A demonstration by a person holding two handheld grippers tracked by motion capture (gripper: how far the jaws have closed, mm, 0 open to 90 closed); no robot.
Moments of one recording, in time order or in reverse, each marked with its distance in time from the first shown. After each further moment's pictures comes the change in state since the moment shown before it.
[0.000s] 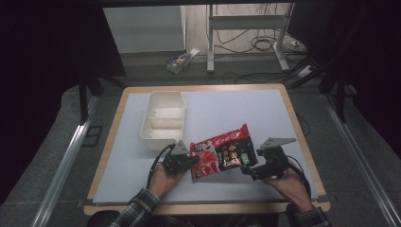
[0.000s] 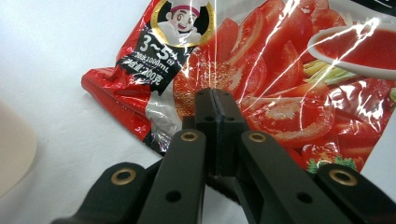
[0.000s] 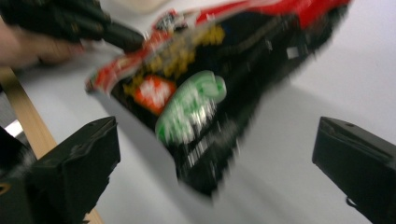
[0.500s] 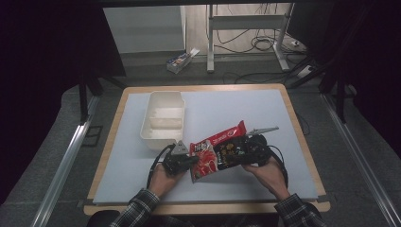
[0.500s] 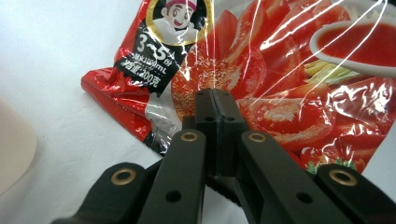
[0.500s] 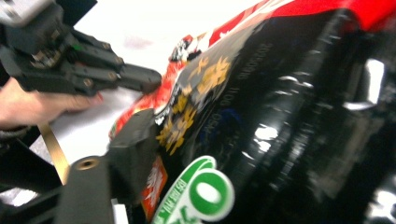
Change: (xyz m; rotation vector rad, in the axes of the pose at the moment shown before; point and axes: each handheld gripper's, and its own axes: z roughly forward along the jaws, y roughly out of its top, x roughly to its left) left arm 0.000 0.000 0.000 0.005 0.001 0.000; right arm -0.001 0.030 0.044 0.021 0.114 0.170
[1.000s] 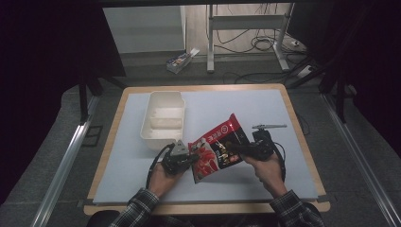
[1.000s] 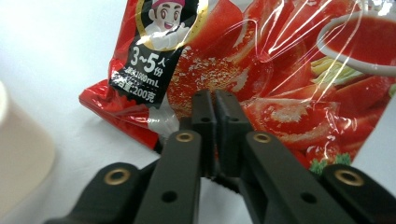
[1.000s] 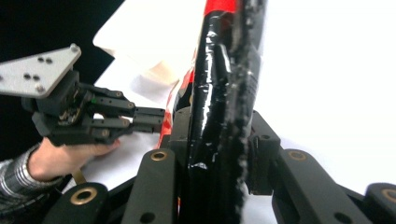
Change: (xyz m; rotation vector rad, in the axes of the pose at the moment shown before) left arm -0.004 0.005 -0.009 -0.026 0.033 0.033; right arm -0.004 0.009 -0.010 -0.133 0.053 0.154
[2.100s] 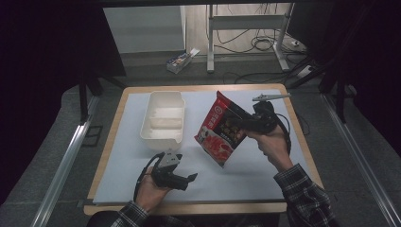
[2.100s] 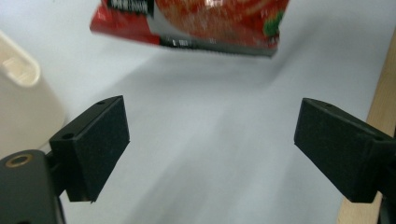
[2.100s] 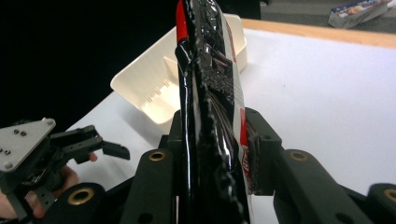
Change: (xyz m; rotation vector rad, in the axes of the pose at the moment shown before) left arm -0.025 -0.012 -0.048 -0.029 0.009 -0.010; right arm 0.030 0.081 -0.026 -0.053 -0.029 -0.208
